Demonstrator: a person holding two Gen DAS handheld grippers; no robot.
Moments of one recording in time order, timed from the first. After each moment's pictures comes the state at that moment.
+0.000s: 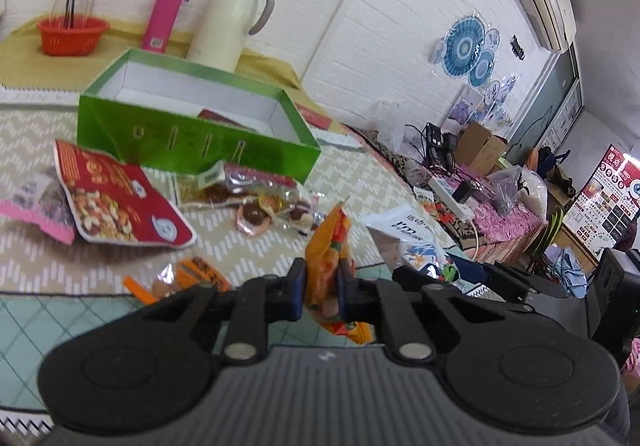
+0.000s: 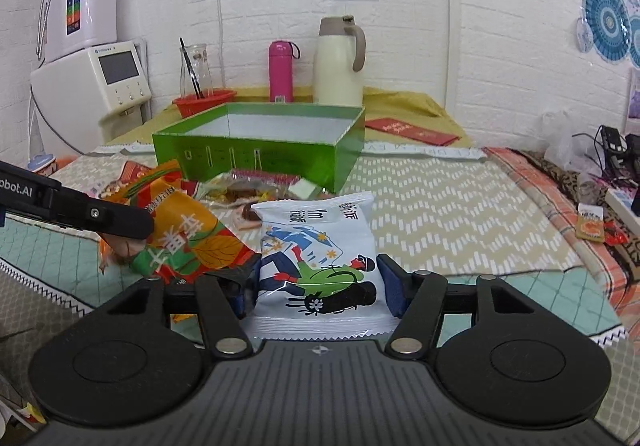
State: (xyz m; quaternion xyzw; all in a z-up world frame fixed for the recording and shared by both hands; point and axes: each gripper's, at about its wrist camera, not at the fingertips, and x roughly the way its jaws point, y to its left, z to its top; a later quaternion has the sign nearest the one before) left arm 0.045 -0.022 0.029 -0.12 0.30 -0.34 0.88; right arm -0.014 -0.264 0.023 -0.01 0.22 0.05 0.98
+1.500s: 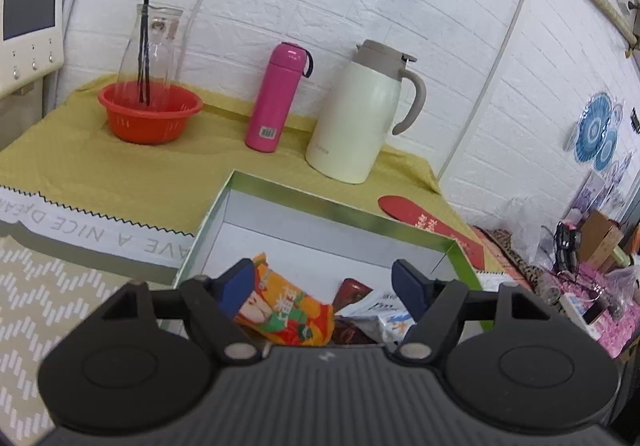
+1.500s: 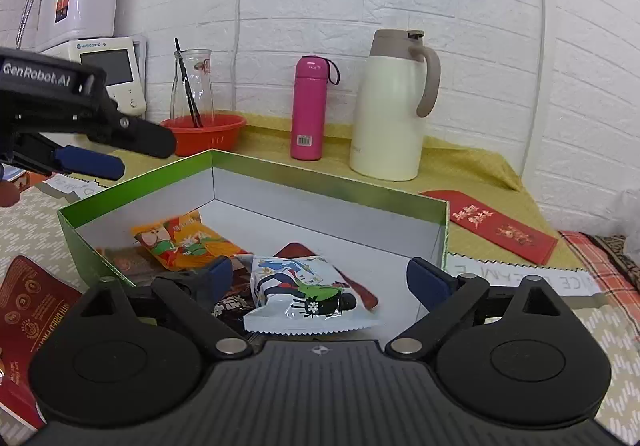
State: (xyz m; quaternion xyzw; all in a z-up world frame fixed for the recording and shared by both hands) left arm 0.266 -0.006 0.048 -0.13 0.26 -0.16 0.94; right arm 0.210 -0.230 0.017 -0.06 0.19 0.11 0.97
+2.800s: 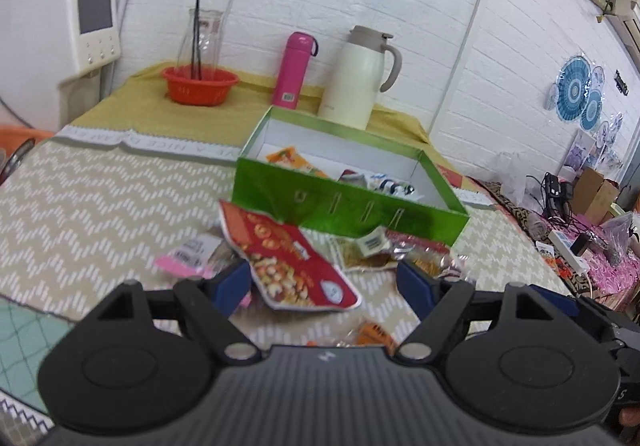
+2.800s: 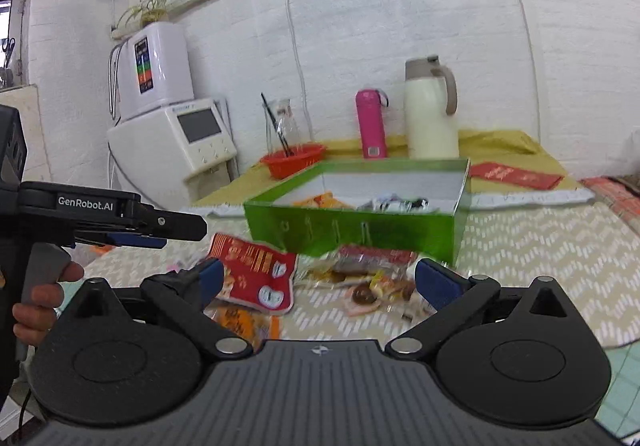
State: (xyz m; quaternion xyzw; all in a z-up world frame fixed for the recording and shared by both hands) left arm 0.057 0.035 0.028 -0.10 0.27 -0.15 0.95; right arm 0.022 -0.230 0.019 0.07 0.20 0.19 0.96
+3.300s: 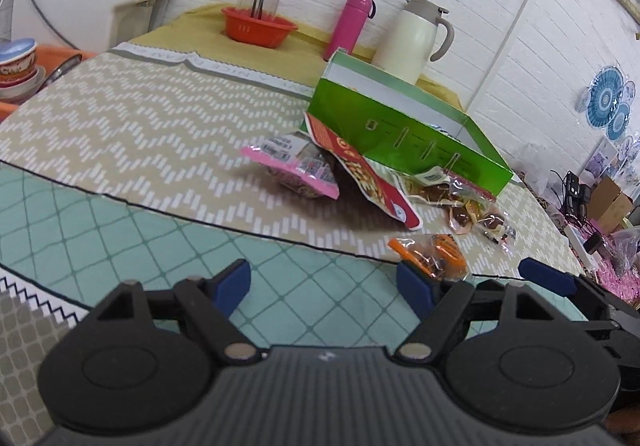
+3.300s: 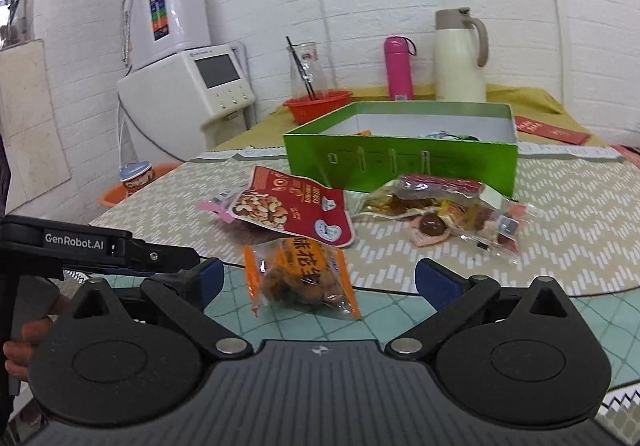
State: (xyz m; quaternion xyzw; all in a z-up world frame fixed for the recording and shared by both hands) left arm 0.029 0.084 -0.018 -0.16 0.32 -0.12 0.93; right arm 0.010 -0.165 -0.004 0.02 0.21 0.20 0.96
